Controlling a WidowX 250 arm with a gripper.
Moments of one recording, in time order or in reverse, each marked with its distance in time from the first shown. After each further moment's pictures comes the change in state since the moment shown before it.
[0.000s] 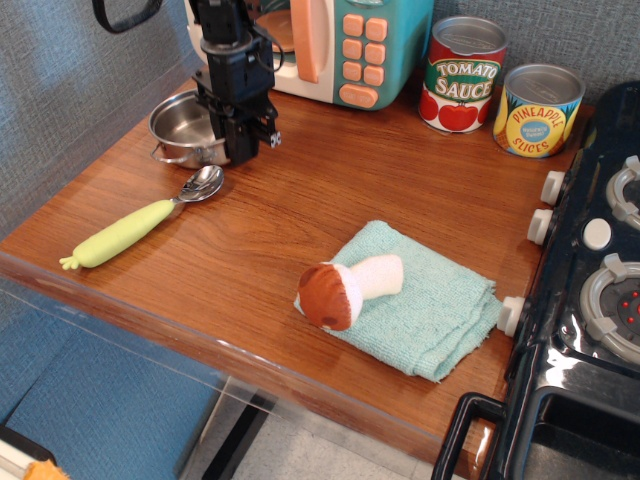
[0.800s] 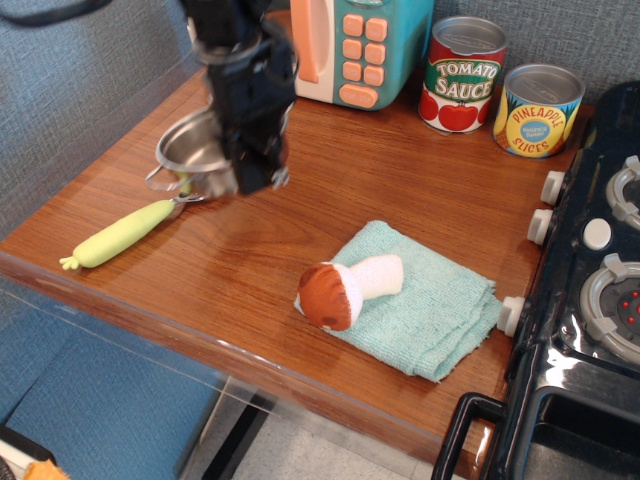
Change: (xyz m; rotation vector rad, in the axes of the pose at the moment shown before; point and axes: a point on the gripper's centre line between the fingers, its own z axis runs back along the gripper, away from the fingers) arm -0.064 -0.094 0.054 0.011 -0.075 -0.245
